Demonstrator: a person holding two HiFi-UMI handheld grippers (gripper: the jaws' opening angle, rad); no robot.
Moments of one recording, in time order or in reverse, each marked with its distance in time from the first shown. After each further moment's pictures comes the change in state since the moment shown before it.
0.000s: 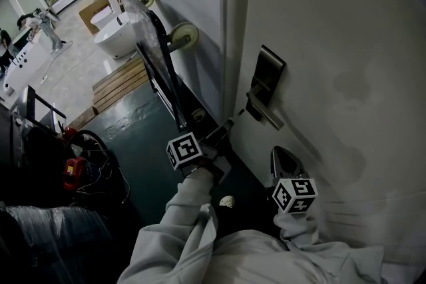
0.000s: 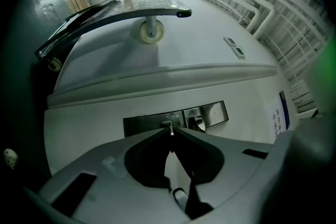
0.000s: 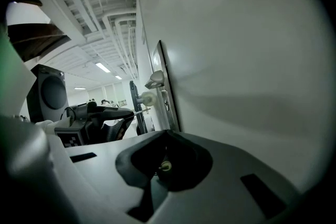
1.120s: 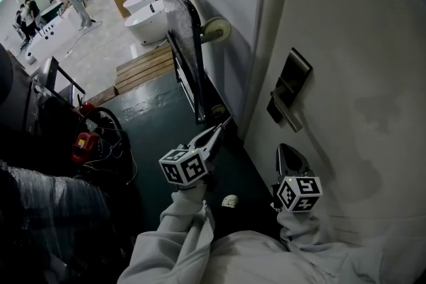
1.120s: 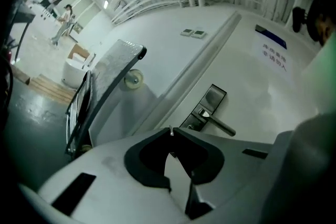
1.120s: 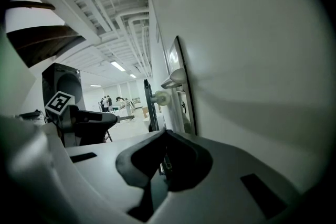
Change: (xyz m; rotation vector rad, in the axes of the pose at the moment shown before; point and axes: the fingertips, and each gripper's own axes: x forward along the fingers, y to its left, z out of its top) left arm -0.093 -0.012 0.025 0.686 -0.131 0.292; right arm 0.017 0.029 0.007 -0.074 0.009 0.152
